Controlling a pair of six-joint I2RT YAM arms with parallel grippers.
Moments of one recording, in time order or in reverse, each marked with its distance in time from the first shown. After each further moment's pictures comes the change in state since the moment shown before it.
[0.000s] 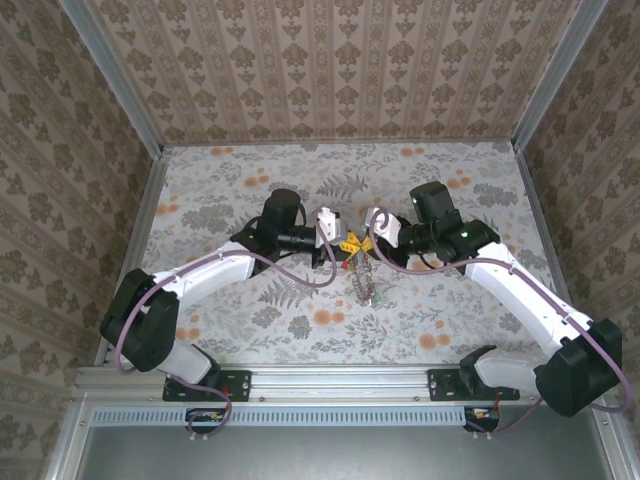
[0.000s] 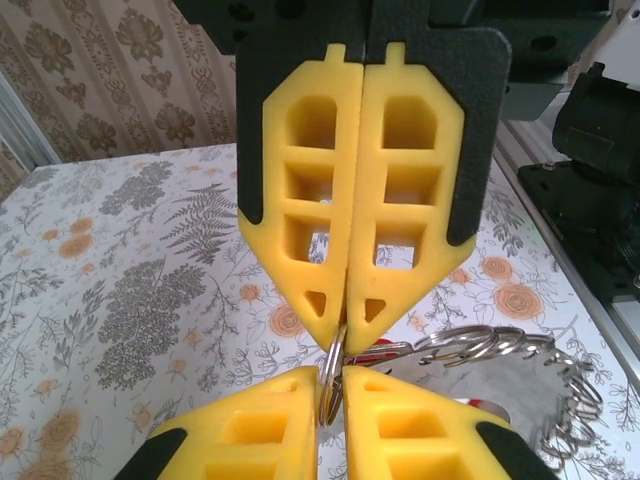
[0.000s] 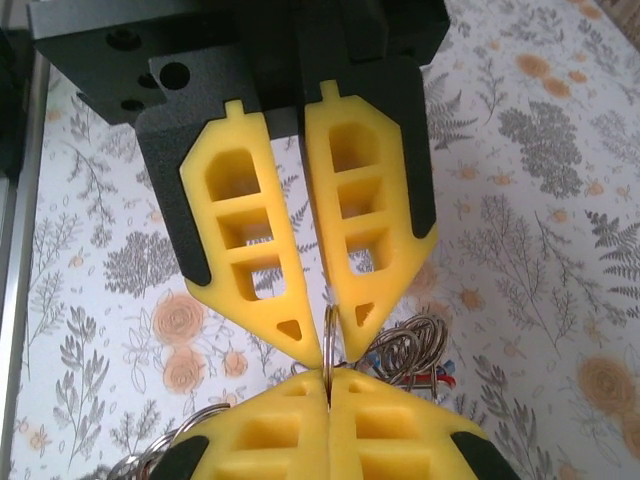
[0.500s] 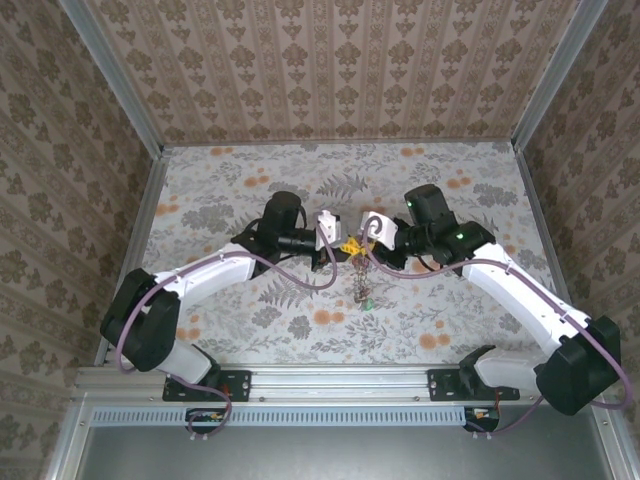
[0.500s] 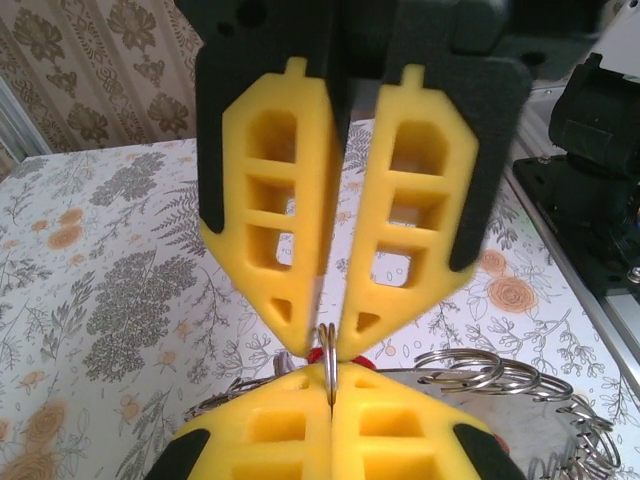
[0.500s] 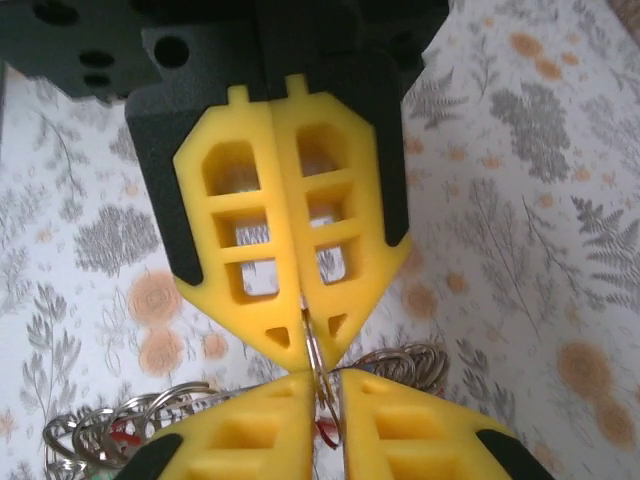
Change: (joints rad) left arm -0.001 0.001 -0.031 0.037 0.009 -0.020; right arm -0.003 0.001 -0.045 0.057 0.026 -0.009
